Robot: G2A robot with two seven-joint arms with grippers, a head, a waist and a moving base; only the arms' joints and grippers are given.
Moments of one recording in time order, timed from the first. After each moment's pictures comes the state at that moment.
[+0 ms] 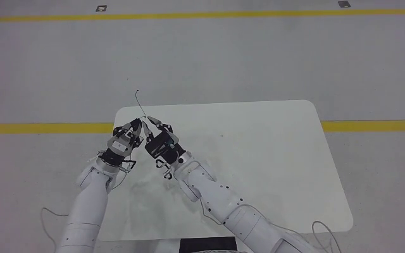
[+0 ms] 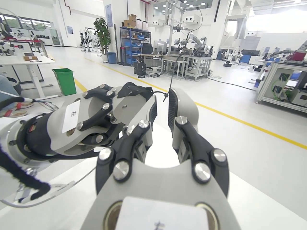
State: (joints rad) left arm 1.48 -1.25 -1.59 -1.34 -1.29 0.34 -1.10; right arm -1.18 -1.69 0.71 -1.19 -1.55 0.14 -0.41
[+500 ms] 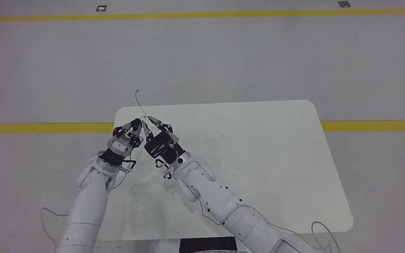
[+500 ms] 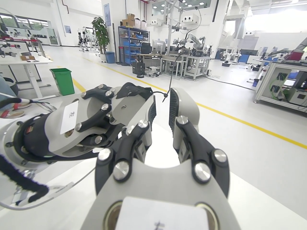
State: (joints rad) left arm 1.48 -1.25 -1.59 -1.34 -1.29 0.34 -1.10; right arm -1.18 -1.70 0.71 -1.19 -1.57 0.14 -0.40
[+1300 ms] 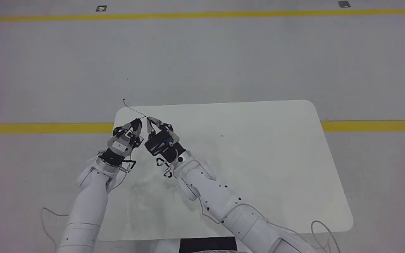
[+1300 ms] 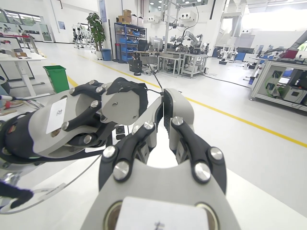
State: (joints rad) left arm 1.48 -1.25 -1.59 -1.34 -1.29 0.34 -1.10; right arm -1.17 -1.71 0.72 -1.16 -1.57 0.16 -0.40
